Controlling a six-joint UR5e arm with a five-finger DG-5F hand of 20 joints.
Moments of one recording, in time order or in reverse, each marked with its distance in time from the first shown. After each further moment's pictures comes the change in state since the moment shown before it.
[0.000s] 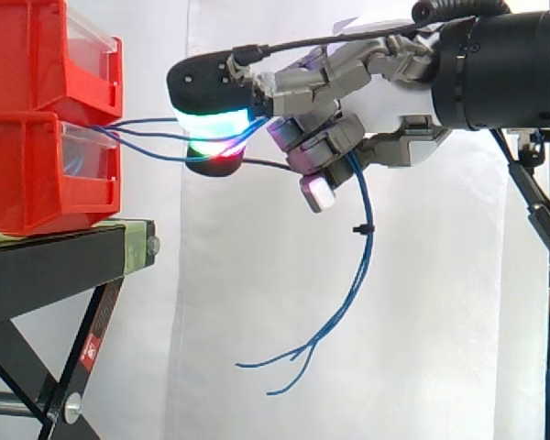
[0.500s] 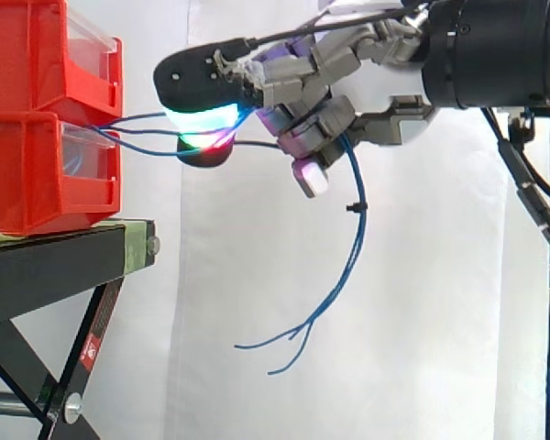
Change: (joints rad) arm -0.004 0.004 0.031 -0.016 -0.041 -0.118
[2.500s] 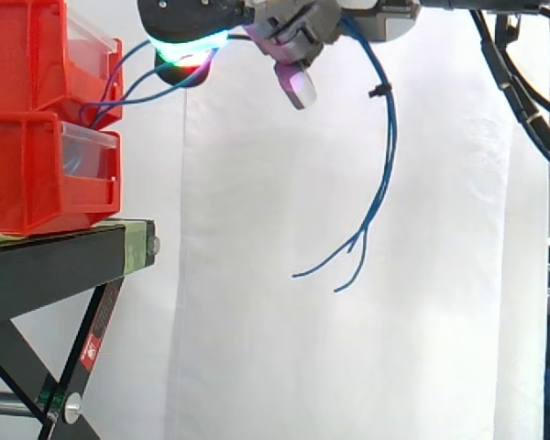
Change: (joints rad) arm -0.016 0.053 0.043 -0.004 -0.201 -0.344
